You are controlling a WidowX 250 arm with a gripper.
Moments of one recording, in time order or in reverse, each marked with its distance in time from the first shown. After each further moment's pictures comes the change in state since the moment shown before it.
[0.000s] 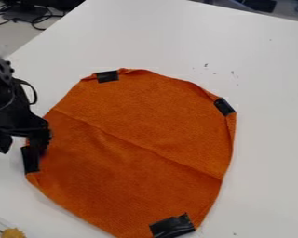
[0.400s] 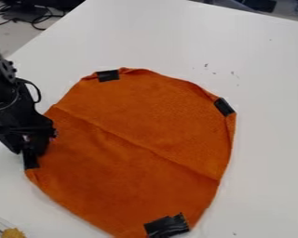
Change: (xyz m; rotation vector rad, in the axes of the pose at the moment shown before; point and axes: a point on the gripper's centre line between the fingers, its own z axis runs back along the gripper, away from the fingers) arm 0.008 -0.002 -0.010 -0.035 0.006 -0.004
